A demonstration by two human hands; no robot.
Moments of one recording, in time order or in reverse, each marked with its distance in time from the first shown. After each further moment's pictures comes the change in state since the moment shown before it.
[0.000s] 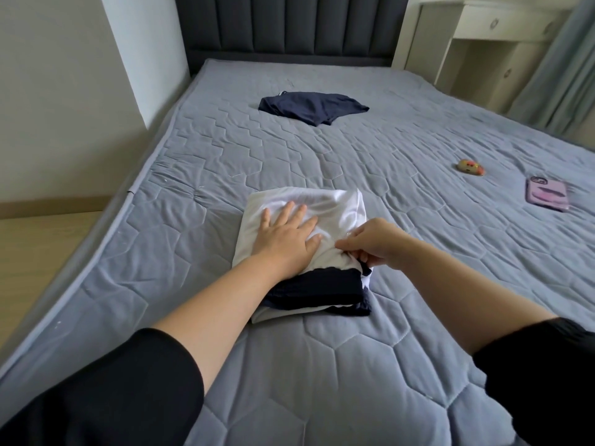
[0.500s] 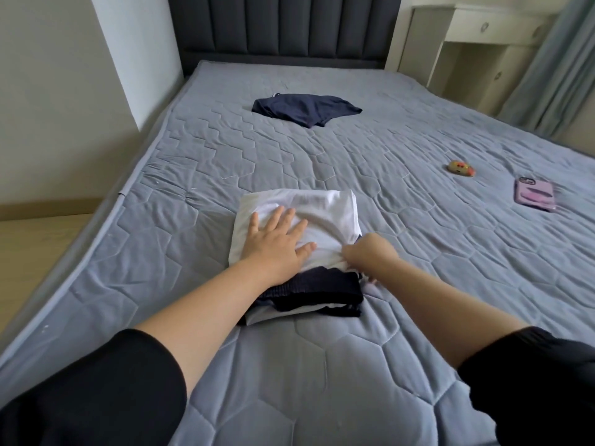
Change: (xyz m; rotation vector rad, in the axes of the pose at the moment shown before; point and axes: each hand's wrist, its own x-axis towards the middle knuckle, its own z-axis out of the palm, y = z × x) left_hand -0.008 0.004 -0.001 0.079 -0.055 -0.021; right_hand 0.003 0.021 0.016 -0.195 0.263 0.132
